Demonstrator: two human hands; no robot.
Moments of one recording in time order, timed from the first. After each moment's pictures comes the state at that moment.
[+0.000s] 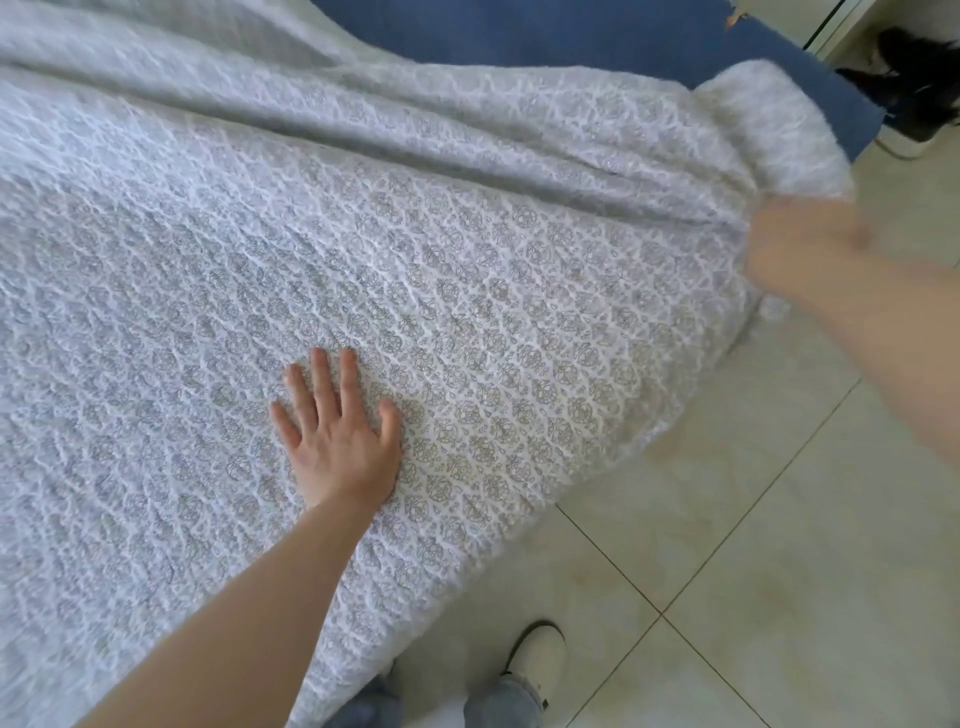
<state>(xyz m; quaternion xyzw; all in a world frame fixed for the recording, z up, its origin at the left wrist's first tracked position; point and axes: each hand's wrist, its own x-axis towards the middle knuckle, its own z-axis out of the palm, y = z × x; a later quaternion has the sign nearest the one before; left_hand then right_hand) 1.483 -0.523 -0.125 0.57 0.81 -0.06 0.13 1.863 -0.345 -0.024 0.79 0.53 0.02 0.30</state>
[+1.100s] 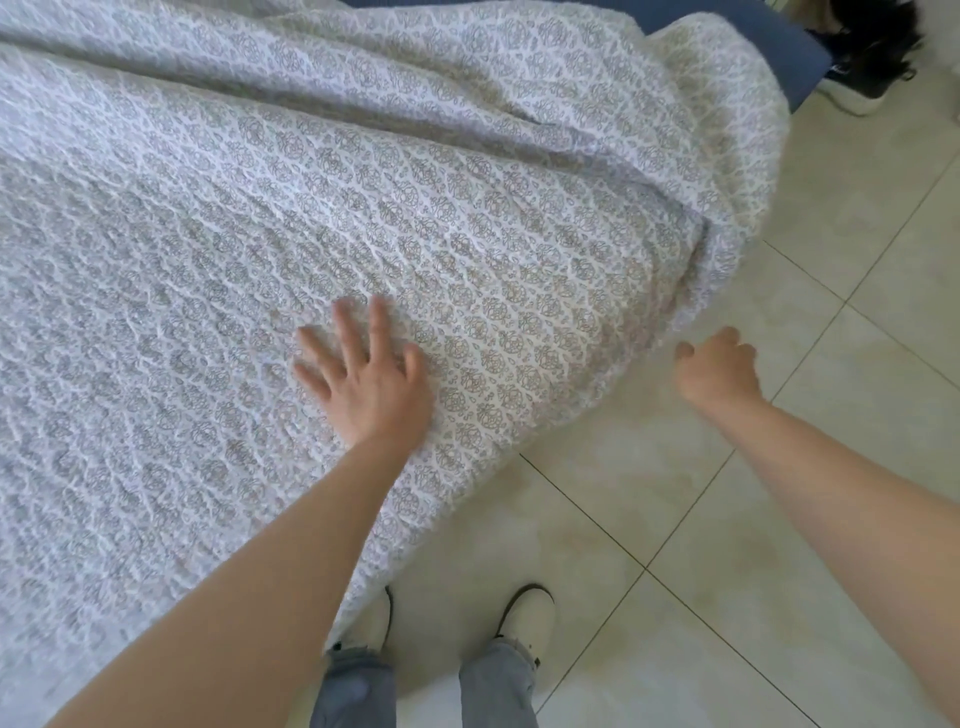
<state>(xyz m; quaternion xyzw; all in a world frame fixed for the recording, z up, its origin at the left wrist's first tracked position) 1.545 -0.514 -0.111 0.55 0.82 -0.01 0.18 1.854 -0.505 -0.094 0.90 0.34 -0.28 0.04</state>
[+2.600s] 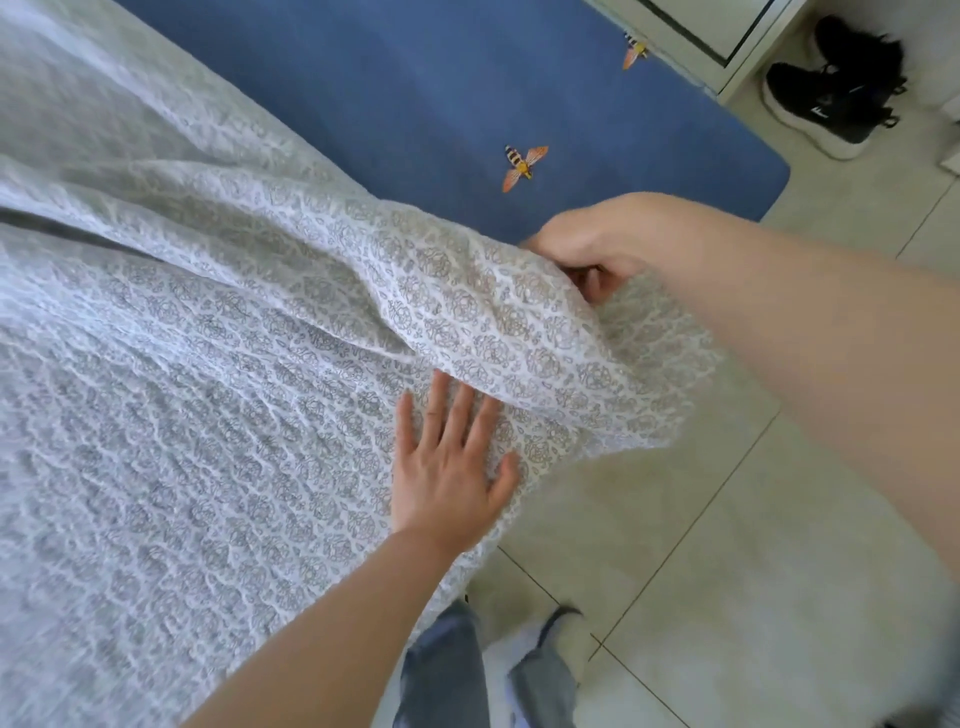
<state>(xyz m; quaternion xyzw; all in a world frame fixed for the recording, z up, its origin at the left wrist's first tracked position) 1.680 -0.432 -0.111 0.79 0.59 -0.09 0.15 1.842 -0.217 -0.023 0.66 0.48 -0.55 0.18</state>
